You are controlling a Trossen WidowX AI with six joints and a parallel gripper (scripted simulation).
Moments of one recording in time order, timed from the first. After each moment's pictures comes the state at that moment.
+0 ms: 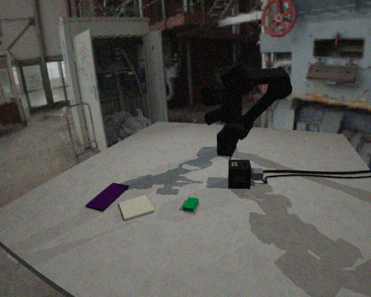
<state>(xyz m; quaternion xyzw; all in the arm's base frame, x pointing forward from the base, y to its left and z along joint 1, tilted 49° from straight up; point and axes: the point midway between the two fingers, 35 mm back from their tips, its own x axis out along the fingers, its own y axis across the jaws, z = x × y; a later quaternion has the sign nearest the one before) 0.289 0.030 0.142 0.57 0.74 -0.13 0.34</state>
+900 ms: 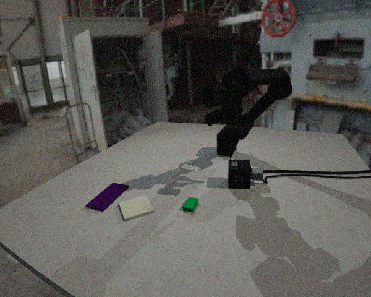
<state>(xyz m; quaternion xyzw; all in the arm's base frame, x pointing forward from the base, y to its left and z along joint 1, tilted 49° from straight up) 0.288 0.033 0.142 0.57 0.74 -0.13 0.34</state>
